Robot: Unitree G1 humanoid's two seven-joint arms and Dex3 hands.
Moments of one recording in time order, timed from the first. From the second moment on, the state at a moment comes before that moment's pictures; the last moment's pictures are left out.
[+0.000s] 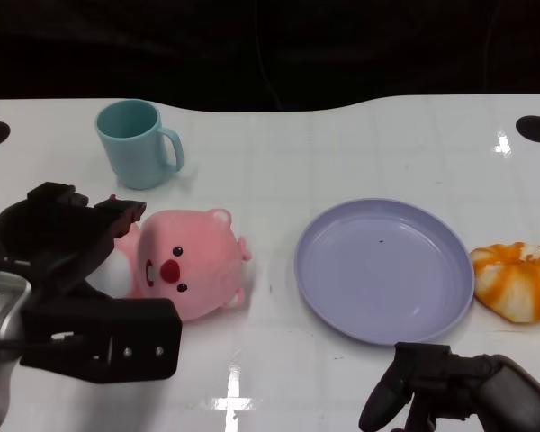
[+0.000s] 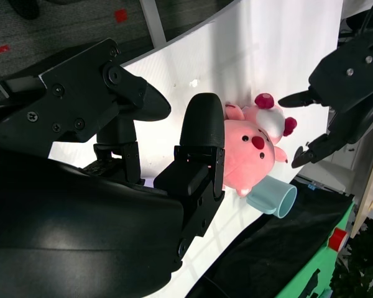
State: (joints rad) left arm -0.27 0.56 -0.27 -0.06 0.91 0.15 -0.38; right arm 0.44 -0.32 0.19 -0.80 -0.10 0.32 0.31
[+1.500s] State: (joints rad) left arm -0.68 0.33 -0.50 0.96 0.77 -0.03 0.03; right arm 0.47 -0.31 0.19 -0.85 -0.09 0.34 0.31
